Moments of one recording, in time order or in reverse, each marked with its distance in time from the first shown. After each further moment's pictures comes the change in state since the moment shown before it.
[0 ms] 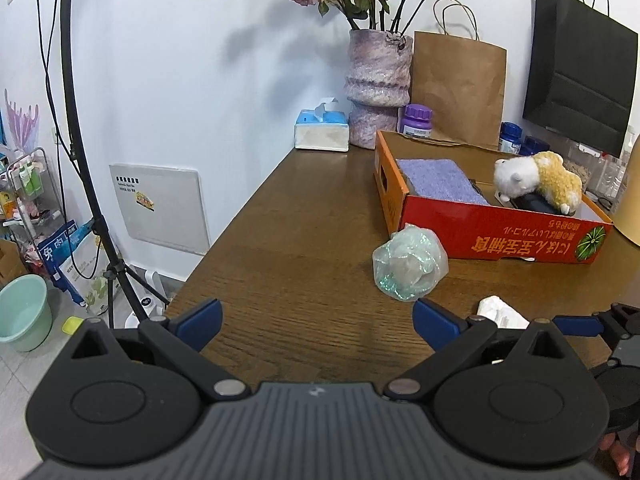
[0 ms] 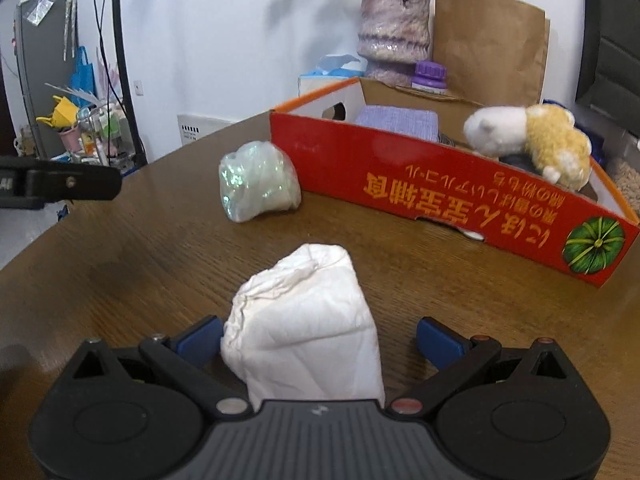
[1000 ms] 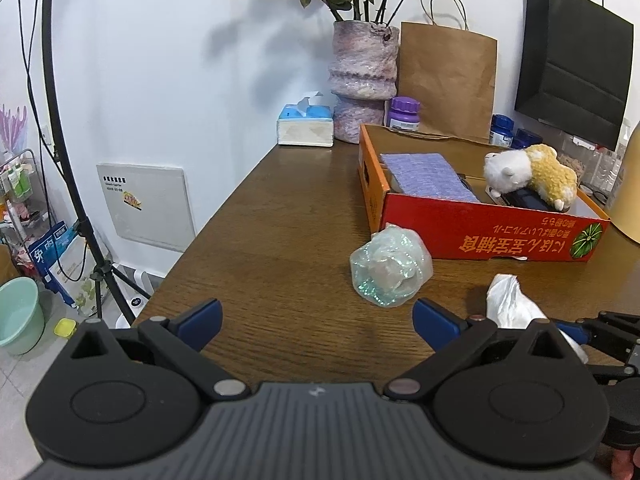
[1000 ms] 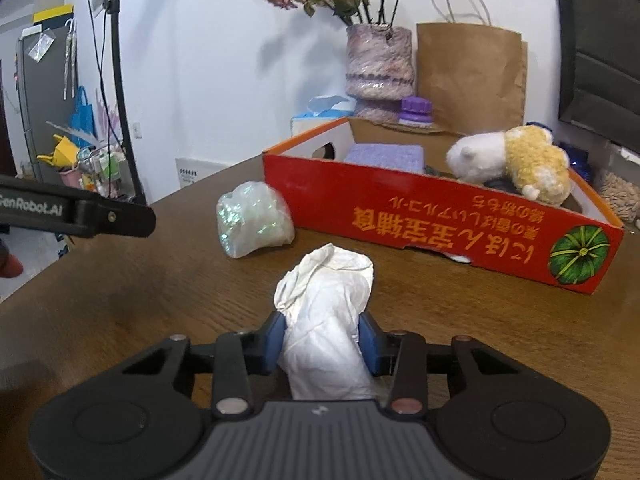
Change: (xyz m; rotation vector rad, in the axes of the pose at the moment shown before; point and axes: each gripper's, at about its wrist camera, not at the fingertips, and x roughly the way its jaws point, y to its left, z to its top) left arm 0.016 -0.019 0.007 0.019 0.015 -0.022; right arm -0.013 -0.007 -0.007 0.032 -0.144 -0.011
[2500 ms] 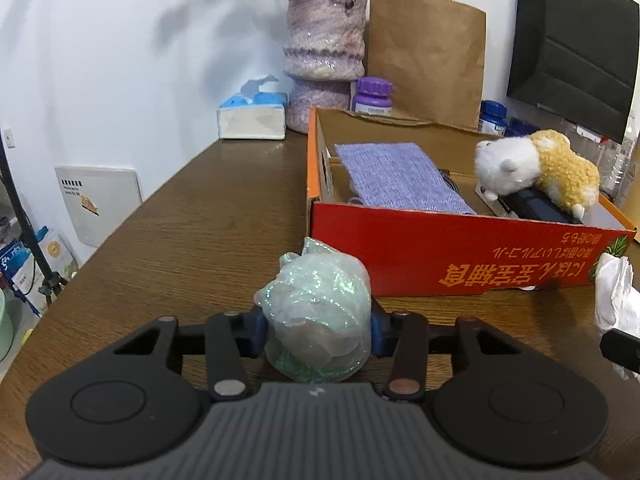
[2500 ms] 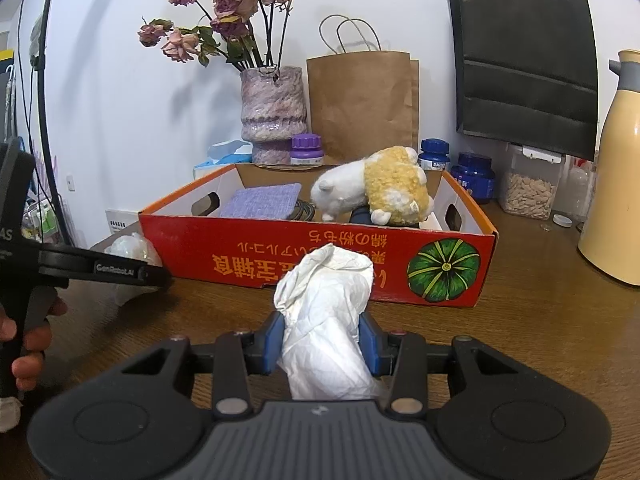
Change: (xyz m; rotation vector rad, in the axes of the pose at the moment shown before) left arm 0.094 -0.051 0.016 0.006 -0.003 -0.049; right arm -0.025 -0.074 -0.002 0.109 -0.116 -0.179
